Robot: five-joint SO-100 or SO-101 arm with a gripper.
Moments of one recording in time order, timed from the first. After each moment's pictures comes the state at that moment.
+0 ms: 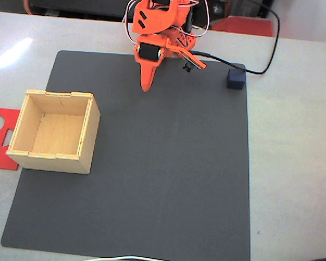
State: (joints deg) arm 9.8 190.5 172.1 71.8 -6.3
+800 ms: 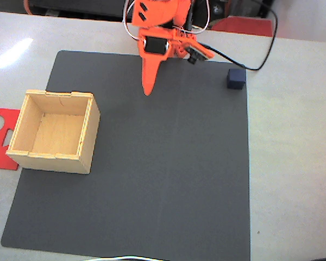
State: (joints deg) arm 7.5 168.4 153.1 67.9 -23.5
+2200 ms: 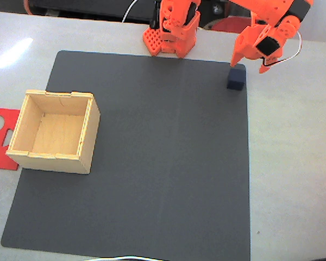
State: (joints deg) arm -65.0 85.6 97.7 97.6 -29.1
